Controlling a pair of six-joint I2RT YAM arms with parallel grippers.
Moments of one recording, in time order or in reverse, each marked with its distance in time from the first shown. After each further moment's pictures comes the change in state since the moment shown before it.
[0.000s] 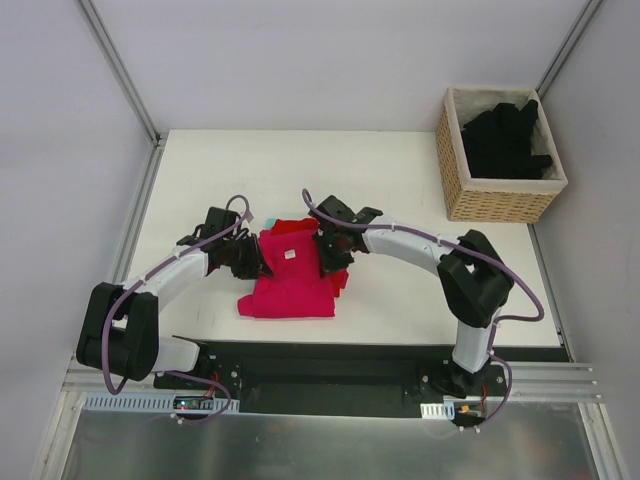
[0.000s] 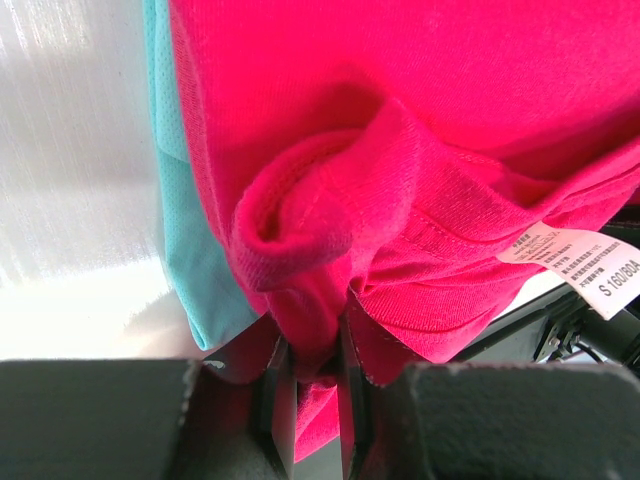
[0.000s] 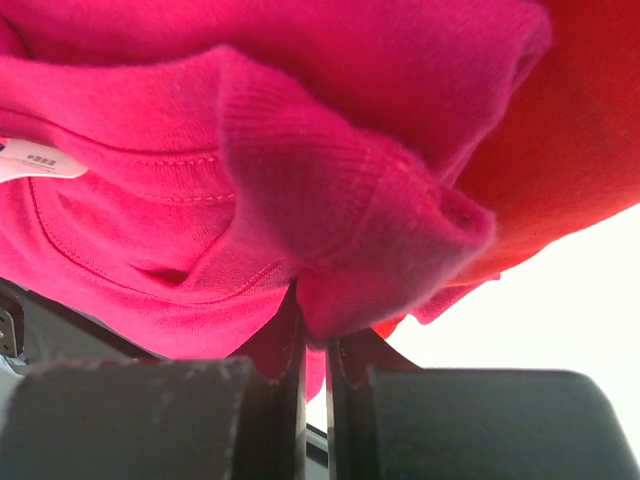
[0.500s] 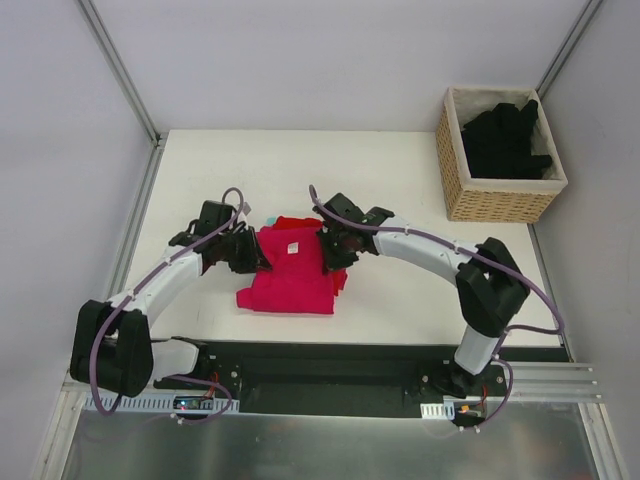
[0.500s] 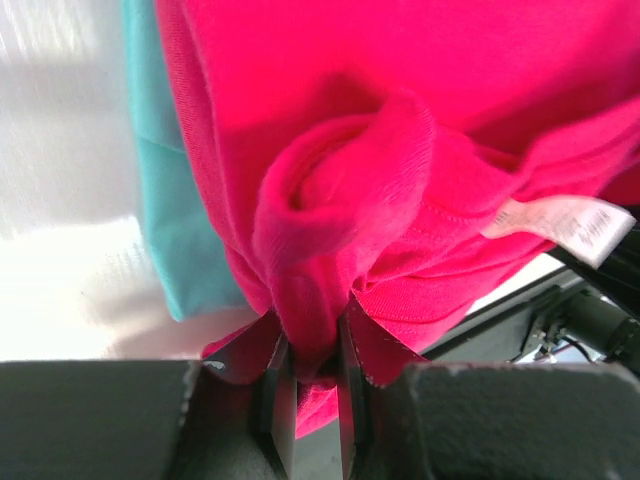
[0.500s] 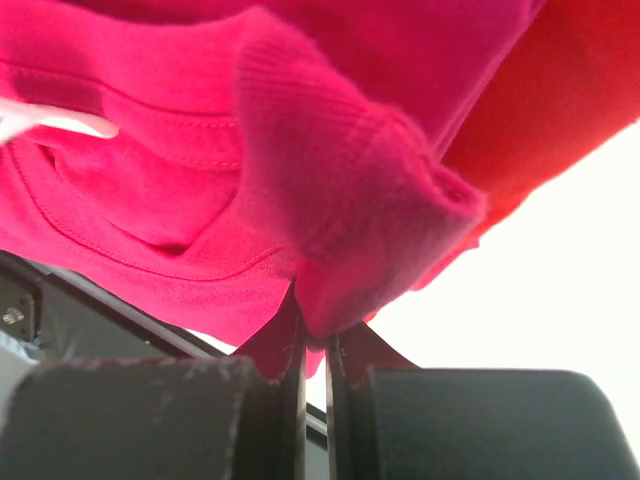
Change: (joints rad) left arm 0.000 -0.065 0.044 -0.074 -0.001 0.001; right arm 0.000 -0.084 -0.037 0.003 0.011 0.000
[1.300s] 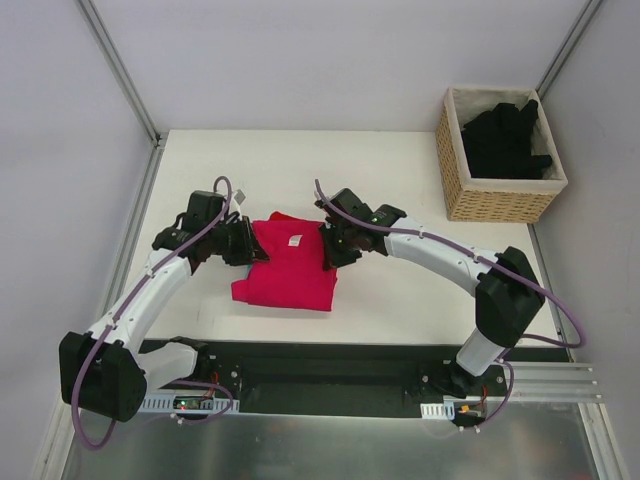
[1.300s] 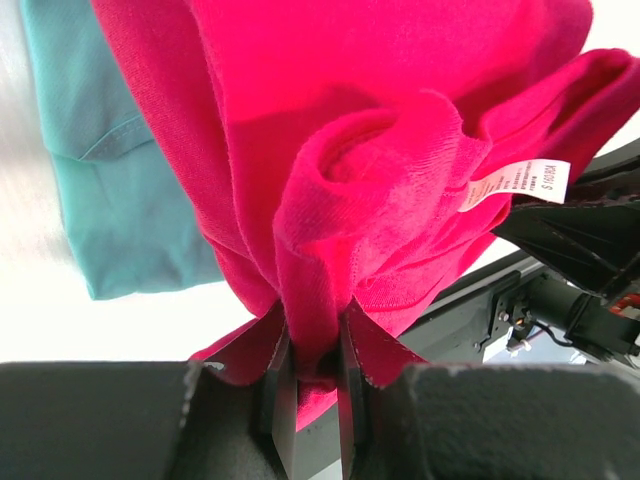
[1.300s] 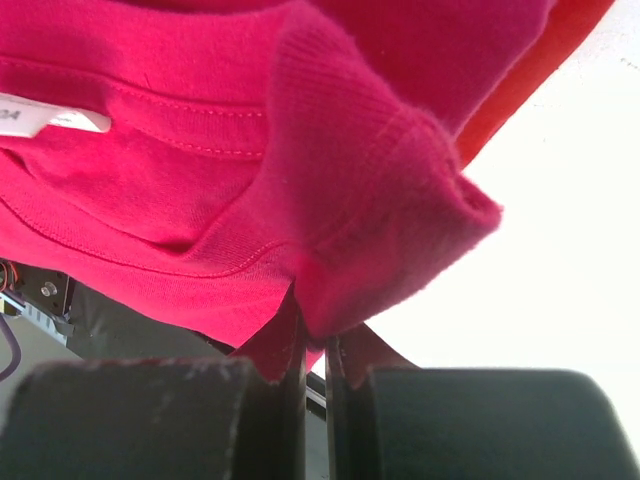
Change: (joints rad) left arm -0.001 -0.152 0.132 -0.177 -0.003 0.006; right arm 0.003 -0.107 0.005 -0.039 0.001 -0.008
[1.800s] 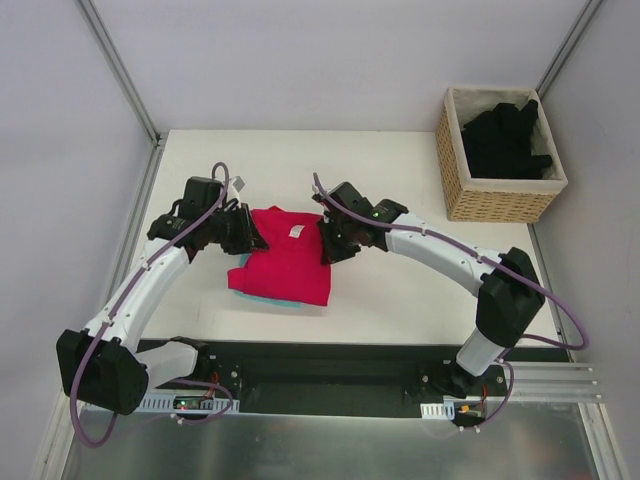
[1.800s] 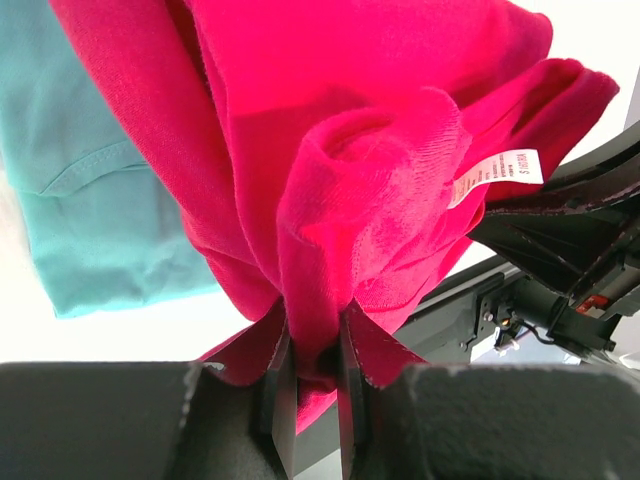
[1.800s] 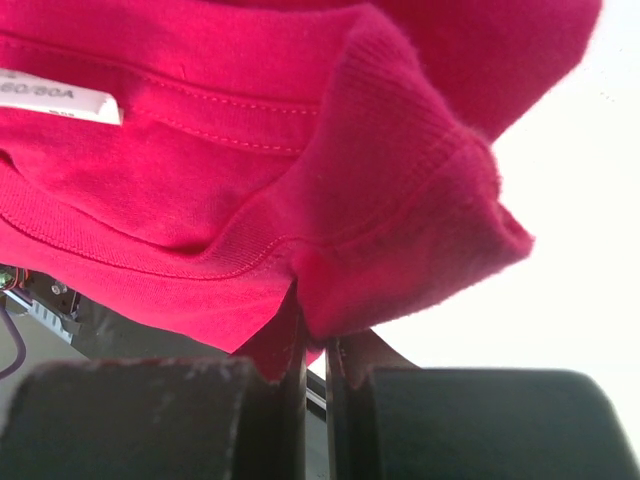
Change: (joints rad) left arm 0.000 0.034 0.140 -0.086 -0.001 0.015; right arm 0.000 0.000 0.057 -0.028 0.001 -0.030
